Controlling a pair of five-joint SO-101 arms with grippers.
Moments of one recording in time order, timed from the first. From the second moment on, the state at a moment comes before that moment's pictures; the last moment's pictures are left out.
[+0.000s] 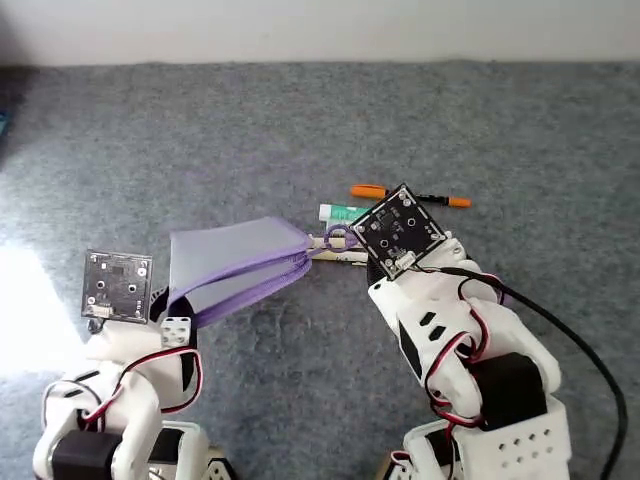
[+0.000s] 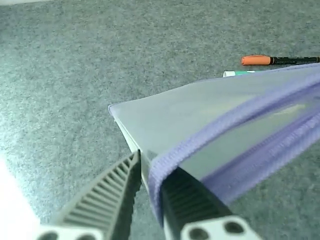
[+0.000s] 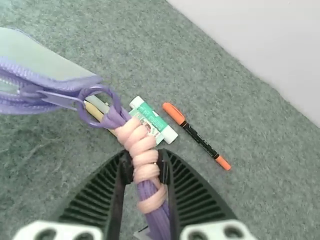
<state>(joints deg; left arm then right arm) -0.8 -85.5 50.5 87.5 3.1 -17.5 -62.9 35.7 70.6 24.3</state>
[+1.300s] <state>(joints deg) -11.5 -71.4 35.5 92.2 10.2 -3.8 -3.4 2.3 83.4 27.7</state>
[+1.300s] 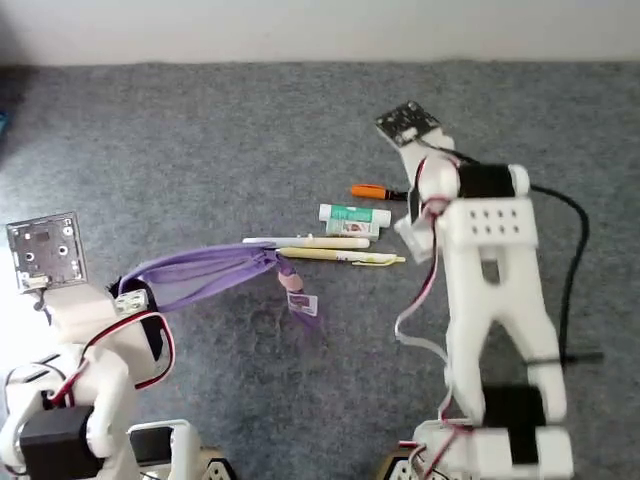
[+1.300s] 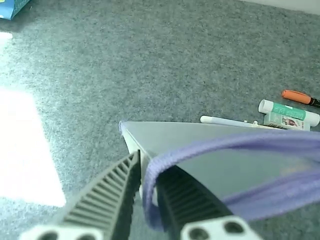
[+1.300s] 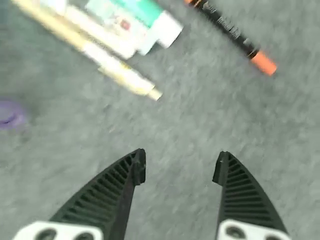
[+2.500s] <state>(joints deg) -11.5 -72.0 35.4 94.3 10.2 -10.7 69.6 -69.7 82.6 38.8</state>
